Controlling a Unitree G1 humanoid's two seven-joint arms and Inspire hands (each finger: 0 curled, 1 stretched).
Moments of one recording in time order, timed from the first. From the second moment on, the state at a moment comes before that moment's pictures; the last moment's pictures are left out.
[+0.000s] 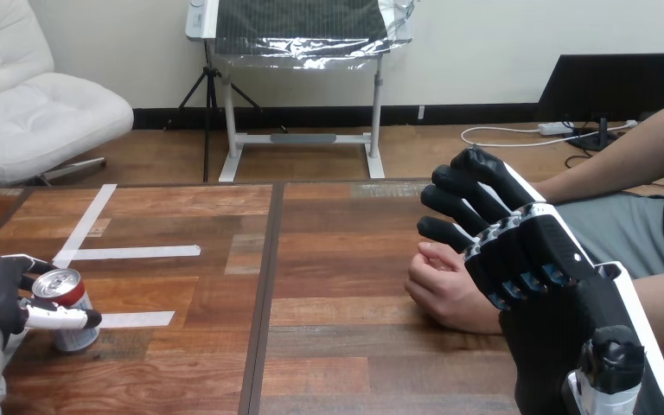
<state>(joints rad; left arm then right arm) -0.30 0.64 -0.07 0.67 0.33 0.18 0.02 0.58 -0.16 0.19 -0.55 0.31 -0.50 0.32</state>
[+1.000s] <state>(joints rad) -0.30 0.61 -0.06 0.67 0.33 0.16 0.10 0.58 -0.16 0.19 -0.55 0.31 -0.50 0.32</state>
